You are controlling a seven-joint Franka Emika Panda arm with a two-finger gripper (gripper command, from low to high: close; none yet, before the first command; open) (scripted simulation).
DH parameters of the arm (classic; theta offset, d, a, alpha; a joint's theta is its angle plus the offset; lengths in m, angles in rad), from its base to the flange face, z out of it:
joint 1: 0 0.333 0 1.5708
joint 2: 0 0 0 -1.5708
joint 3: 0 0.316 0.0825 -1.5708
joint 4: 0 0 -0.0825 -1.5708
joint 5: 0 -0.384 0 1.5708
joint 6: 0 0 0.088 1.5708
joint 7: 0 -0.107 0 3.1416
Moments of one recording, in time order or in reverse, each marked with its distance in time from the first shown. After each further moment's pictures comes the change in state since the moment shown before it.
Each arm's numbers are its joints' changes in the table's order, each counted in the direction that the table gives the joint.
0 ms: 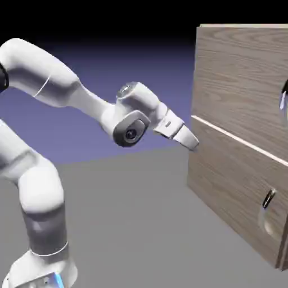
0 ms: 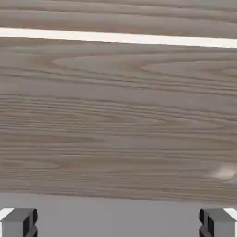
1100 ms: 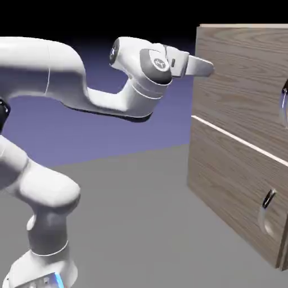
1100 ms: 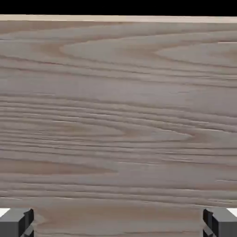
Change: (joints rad) arm 0.604 0.147 -0.651 -0.460 1.435 -0.037 -1.047
